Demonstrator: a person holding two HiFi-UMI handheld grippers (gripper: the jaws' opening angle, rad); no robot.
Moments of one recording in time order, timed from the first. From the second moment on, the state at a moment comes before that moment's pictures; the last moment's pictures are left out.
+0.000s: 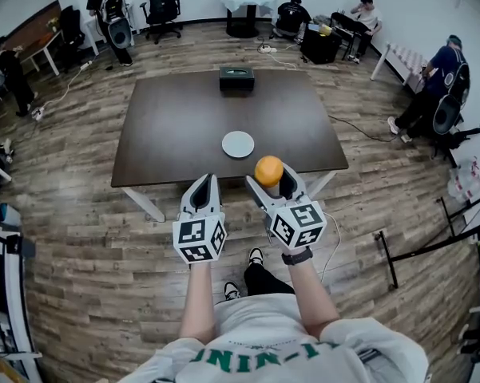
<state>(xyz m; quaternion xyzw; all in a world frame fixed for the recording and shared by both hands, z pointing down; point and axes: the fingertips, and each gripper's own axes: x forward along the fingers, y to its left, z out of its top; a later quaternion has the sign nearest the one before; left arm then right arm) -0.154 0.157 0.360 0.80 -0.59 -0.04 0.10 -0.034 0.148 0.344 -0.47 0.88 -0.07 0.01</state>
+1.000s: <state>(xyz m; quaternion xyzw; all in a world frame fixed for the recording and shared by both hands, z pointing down) -0.106 -0.168 0.335 0.78 -0.62 -0.03 0.06 -0.003 -0.188 0.318 -0.42 0.91 -0.04 0.02</state>
